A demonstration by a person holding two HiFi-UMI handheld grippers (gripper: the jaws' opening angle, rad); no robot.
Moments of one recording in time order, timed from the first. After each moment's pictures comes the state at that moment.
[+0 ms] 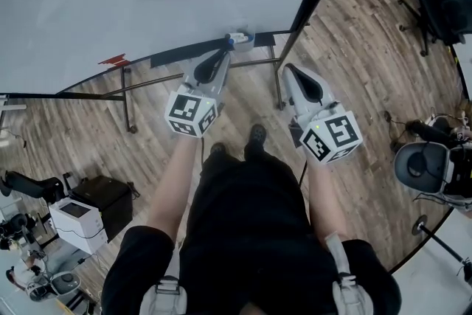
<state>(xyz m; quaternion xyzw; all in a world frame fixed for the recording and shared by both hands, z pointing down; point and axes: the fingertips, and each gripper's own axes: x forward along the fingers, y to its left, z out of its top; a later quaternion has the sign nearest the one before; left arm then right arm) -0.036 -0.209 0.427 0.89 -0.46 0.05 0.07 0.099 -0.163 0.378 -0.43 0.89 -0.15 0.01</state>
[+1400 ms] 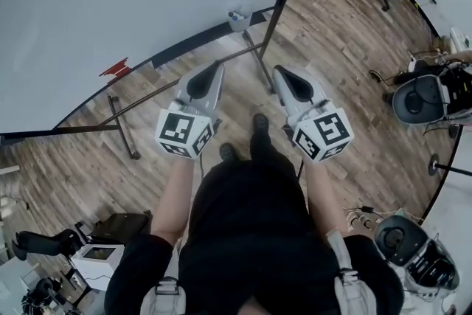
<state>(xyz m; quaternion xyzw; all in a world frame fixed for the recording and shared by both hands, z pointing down) -0.113 -0.092 0.365 0.94 -0.34 0.01 0.07 -0.005 -0.046 0.357 -0.53 0.84 -0.10 -0.03</state>
